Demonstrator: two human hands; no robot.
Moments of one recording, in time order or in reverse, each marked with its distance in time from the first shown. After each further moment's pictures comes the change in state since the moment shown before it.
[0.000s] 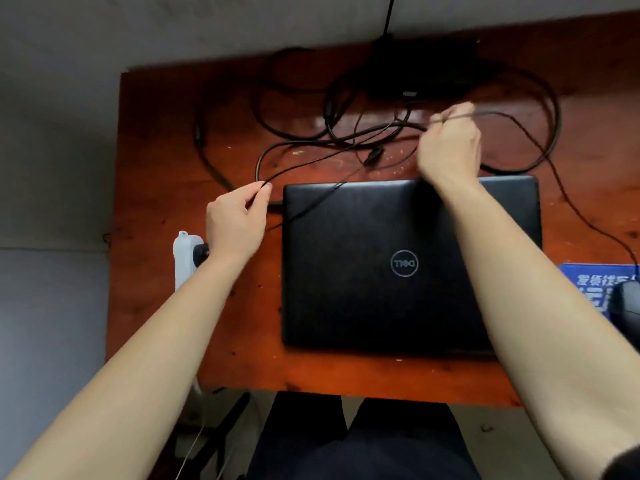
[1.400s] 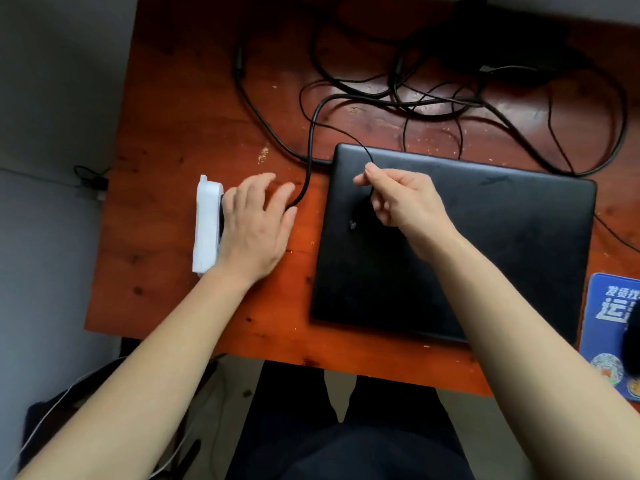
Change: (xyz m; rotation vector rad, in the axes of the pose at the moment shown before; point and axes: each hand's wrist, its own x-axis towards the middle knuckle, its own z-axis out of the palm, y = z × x) left_hand -0.045 -0.113 0.010 0.309 -0.008 0.434; right_hand -0.131 -0.022 0.067 0.411 -0.640 0.046
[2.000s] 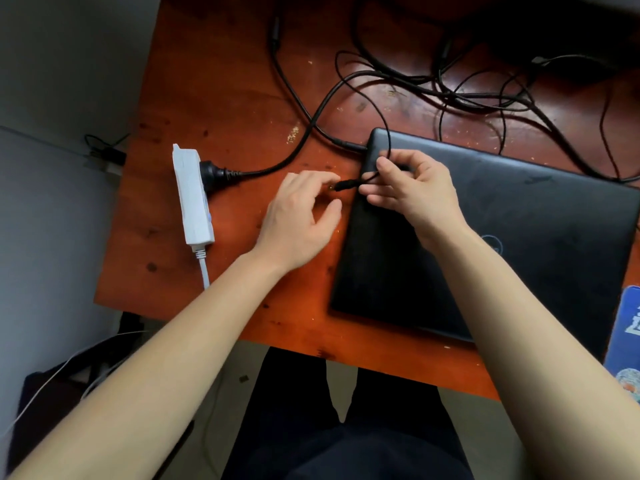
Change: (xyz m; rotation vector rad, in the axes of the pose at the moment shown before) left_hand 0.001 0.023 -0.011 -0.481 -0.067 -0.128; right_hand 0.009 0.004 0.035 0.225 0.007 0.037
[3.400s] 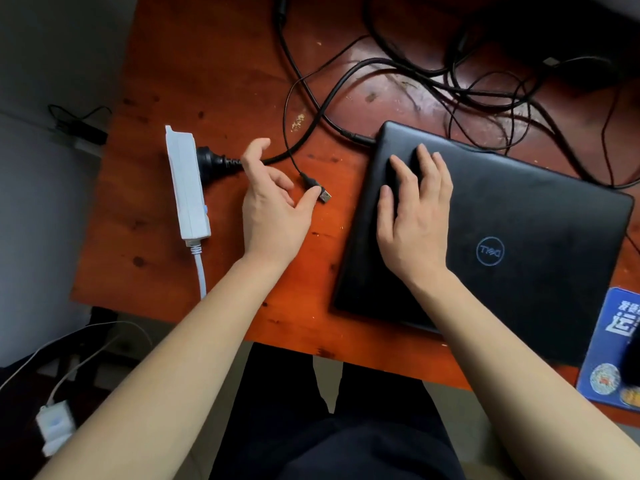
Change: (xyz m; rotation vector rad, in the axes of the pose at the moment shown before) left_hand -0.007 -0.013 -0.005 -0.212 0.252 -0.387; right_hand -0.008 0.065 0.002 -1.154 0.387 -0.755
